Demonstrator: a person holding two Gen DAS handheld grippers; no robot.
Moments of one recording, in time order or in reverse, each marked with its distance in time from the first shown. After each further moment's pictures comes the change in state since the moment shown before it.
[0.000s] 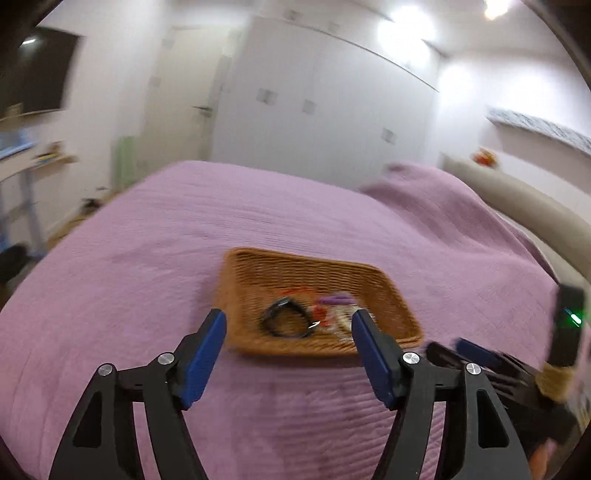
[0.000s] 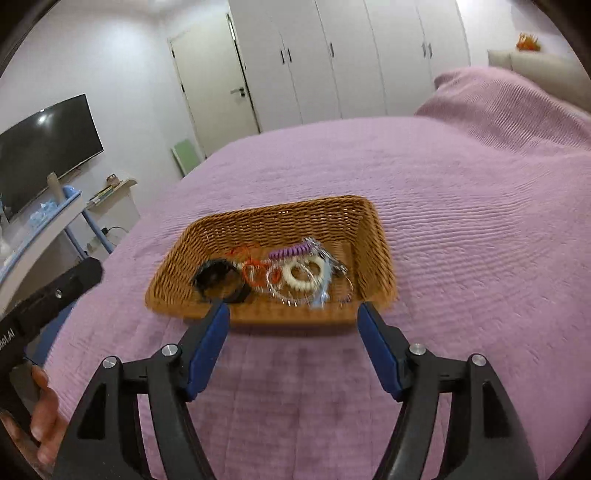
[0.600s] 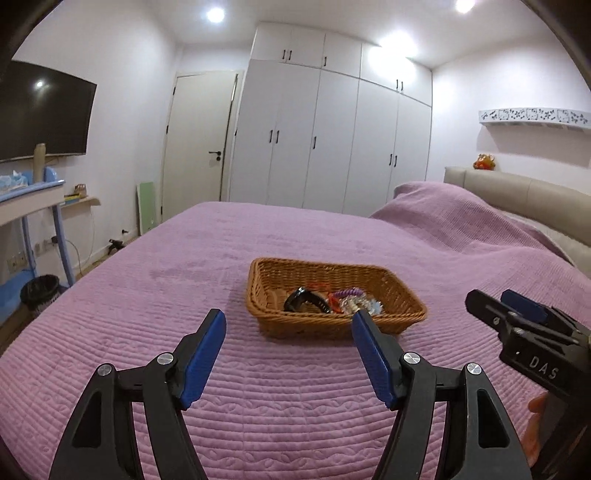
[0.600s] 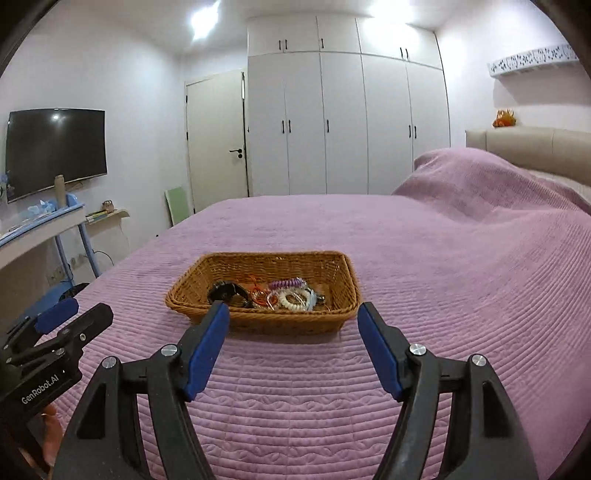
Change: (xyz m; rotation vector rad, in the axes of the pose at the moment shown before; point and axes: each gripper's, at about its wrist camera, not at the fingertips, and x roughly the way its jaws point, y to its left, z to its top) left arm -0.069 -0.010 -0.052 0.112 -0.152 0.061; right arm -0.100 0.039 -0.042 -0.106 -0.273 -0.080
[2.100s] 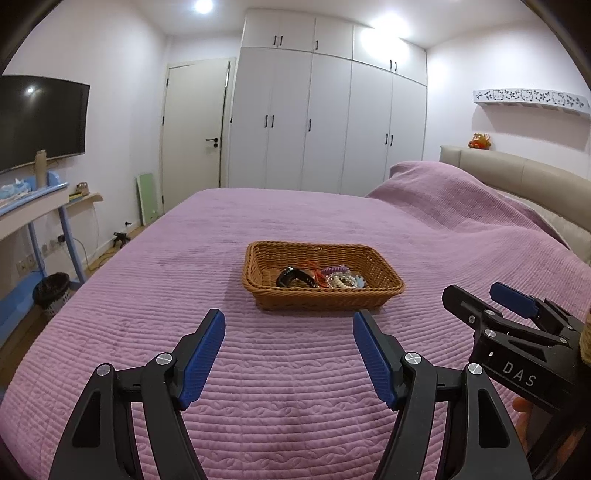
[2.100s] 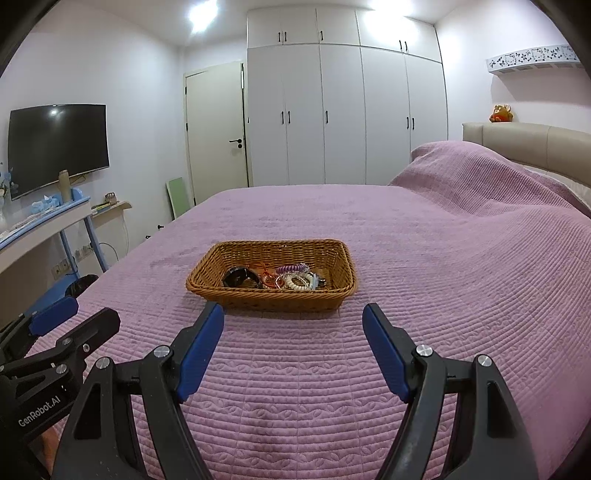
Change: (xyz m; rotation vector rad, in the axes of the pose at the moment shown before) left arm -0.064 -0.022 0.009 0.045 0.087 0.013; right arm -0.055 0.010 -0.001 0.013 0.071 -0.008
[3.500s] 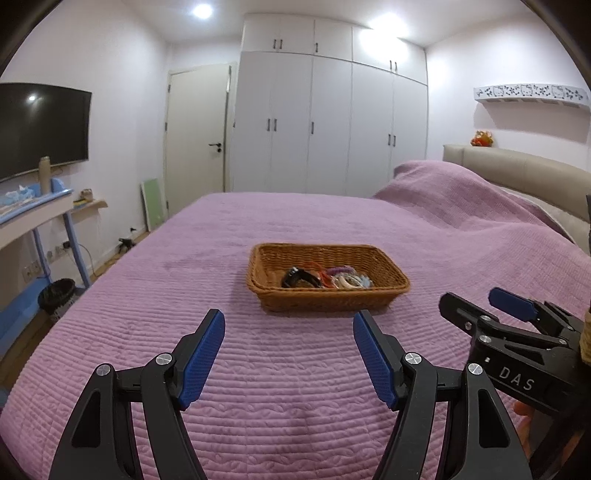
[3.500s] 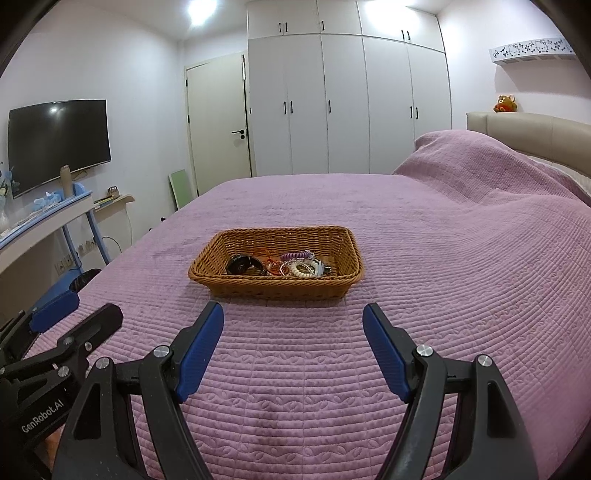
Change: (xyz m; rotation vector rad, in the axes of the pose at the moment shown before) left arm 0.000 -0.006 -0.004 0.018 -0.018 0.030; right arm 0.007 -0.004 -0.006 0.008 0.037 0.018
